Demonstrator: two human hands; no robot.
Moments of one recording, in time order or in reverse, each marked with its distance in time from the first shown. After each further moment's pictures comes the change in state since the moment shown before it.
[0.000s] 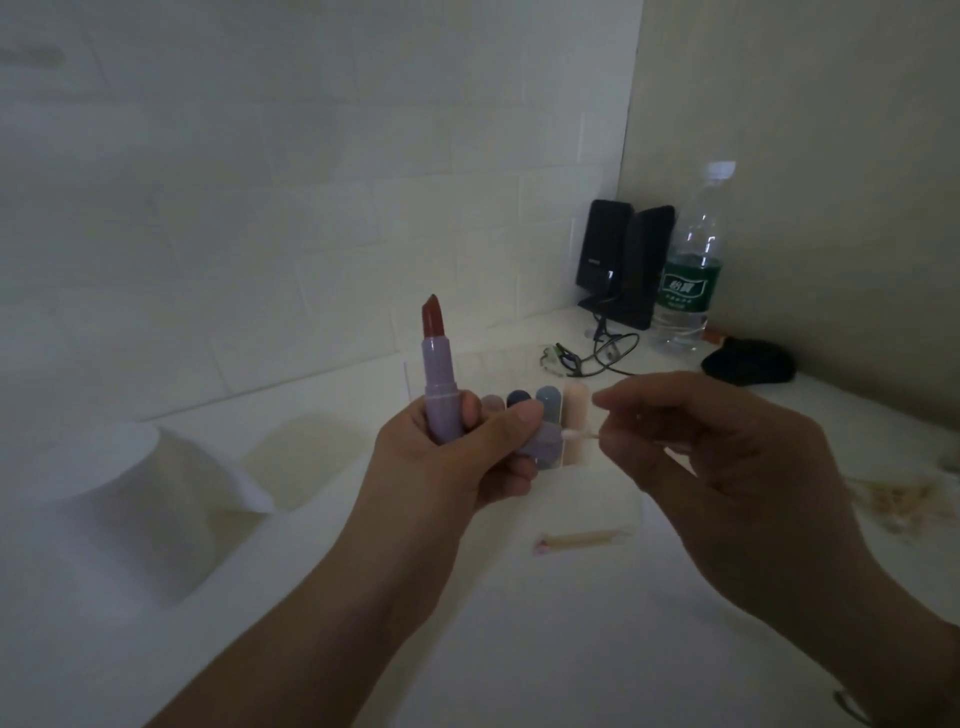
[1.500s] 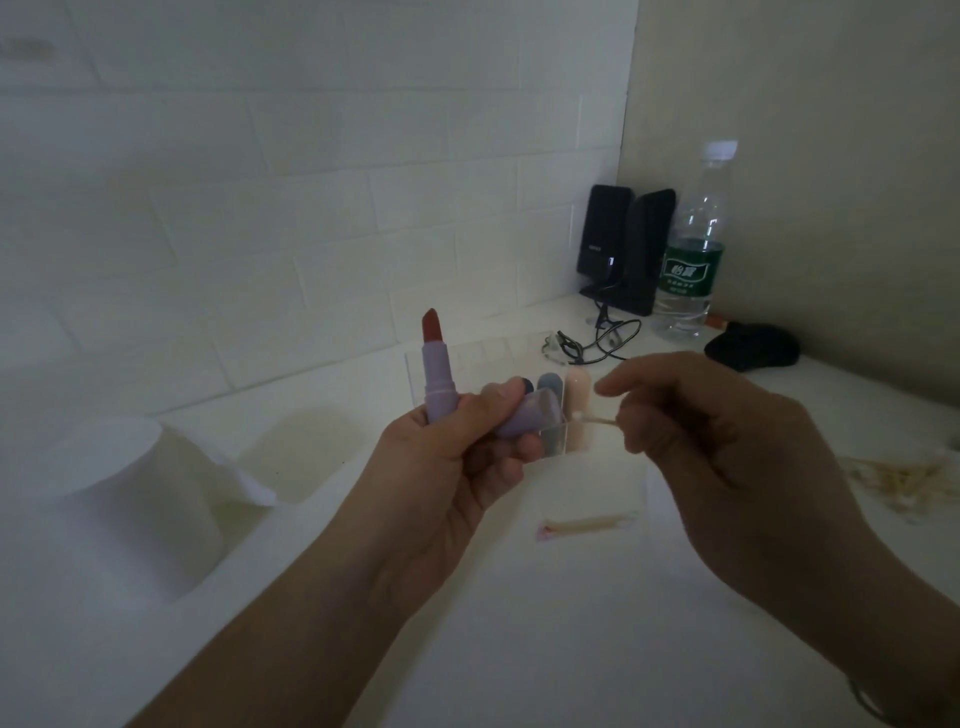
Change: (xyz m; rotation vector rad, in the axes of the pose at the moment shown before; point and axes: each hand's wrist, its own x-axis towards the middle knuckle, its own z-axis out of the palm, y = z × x) left_hand 0.002 0.004 -0.001 -0.222 -0.011 -0.267; right_hand -0.001 -0.003 0.000 -0.164 -0.023 -0.018
